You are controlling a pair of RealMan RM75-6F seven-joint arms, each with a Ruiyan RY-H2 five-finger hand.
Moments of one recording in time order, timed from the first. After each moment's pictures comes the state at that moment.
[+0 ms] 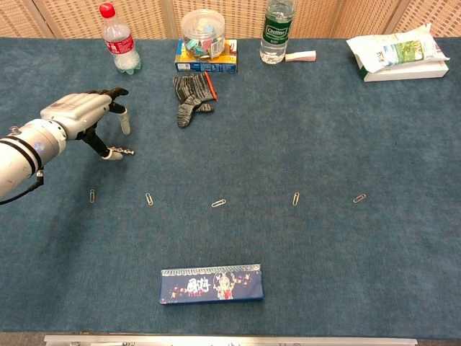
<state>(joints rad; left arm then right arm) -0.66 -1.49 -0.14 -1.53 0.85 0.94 0.50 0.10 -1.15 0.17 -1.44 -1.45 1.54 0.22</state>
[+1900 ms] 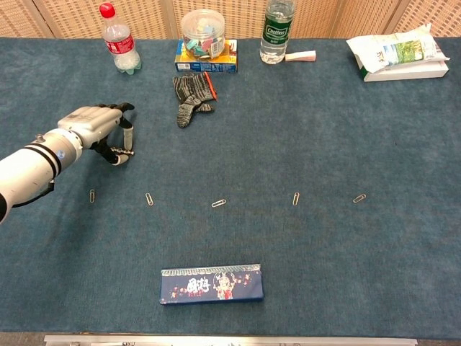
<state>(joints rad) -0.74 -1.58 -0.09 -1.41 0.73 0.91 0.56 0.10 -1.19 0.15 -1.42 -1.45 1.52 0.22</state>
